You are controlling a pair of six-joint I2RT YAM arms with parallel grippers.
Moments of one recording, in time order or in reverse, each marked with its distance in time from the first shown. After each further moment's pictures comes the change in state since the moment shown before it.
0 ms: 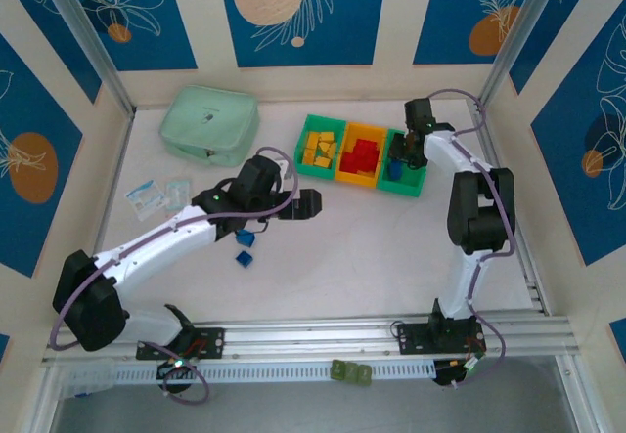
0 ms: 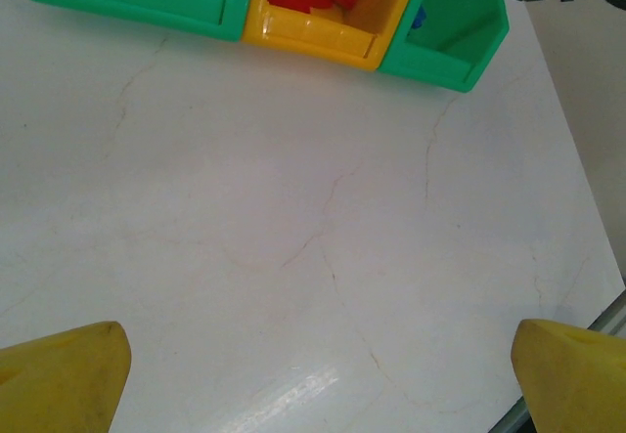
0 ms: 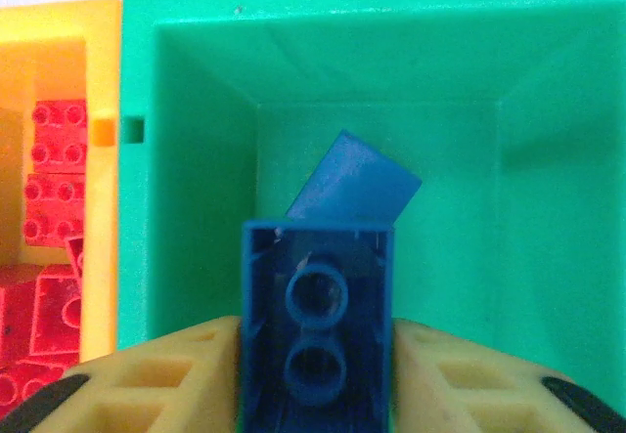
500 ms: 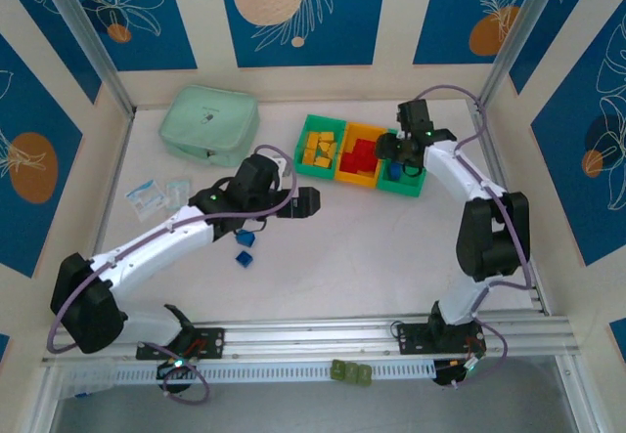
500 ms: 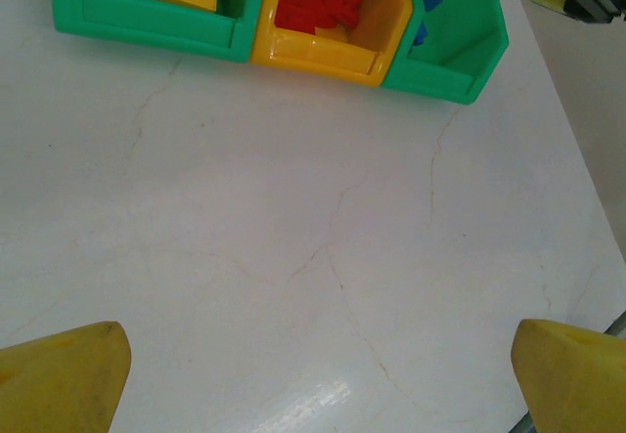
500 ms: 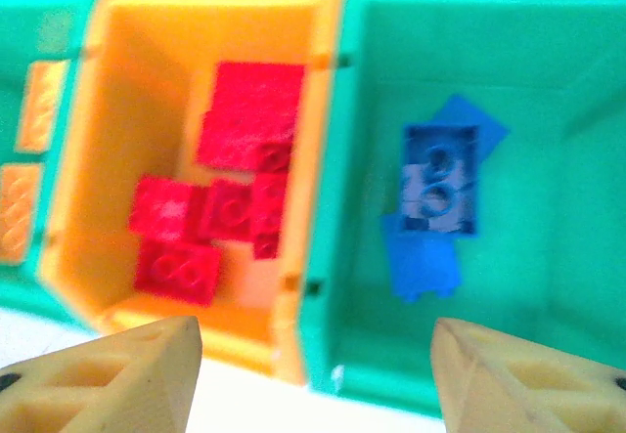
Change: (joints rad) left arm 0.002 -0.026 0.004 -0.017 -0.037 0.020; right arm 0.121 -0.240 -0.134 0.010 -0.013 0.002
